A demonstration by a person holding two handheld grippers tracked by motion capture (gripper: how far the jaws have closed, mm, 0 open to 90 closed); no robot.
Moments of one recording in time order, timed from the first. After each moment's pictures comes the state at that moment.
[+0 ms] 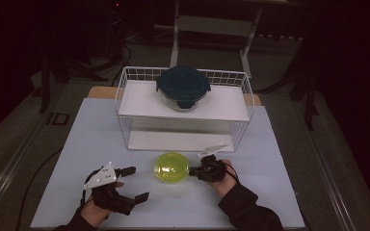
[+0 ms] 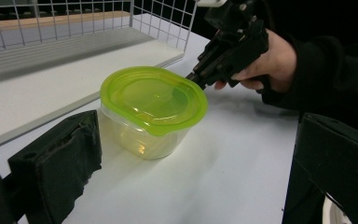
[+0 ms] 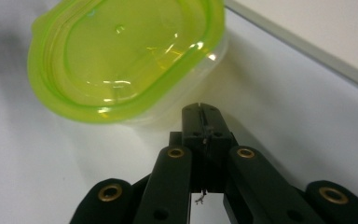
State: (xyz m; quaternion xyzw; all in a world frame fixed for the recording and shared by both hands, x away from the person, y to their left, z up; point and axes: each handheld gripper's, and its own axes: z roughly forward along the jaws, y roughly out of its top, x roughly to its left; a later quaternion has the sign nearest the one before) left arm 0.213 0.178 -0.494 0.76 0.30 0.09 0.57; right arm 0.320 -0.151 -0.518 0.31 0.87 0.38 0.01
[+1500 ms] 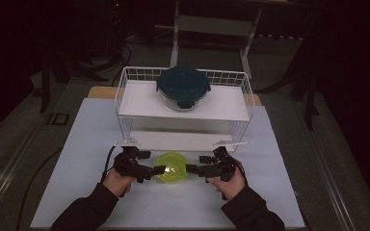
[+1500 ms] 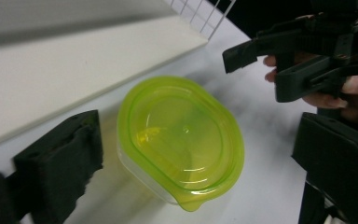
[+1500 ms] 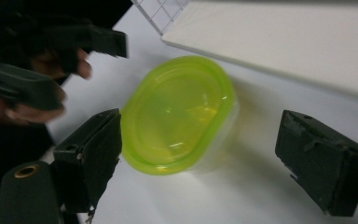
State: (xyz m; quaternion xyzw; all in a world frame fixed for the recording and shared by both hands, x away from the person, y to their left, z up) left arm 0.294 0.140 -0.480 0.77 0.41 -0.02 0.50; right arm 0.314 -0.167 -0.483 0.42 0.77 0.48 -0.07
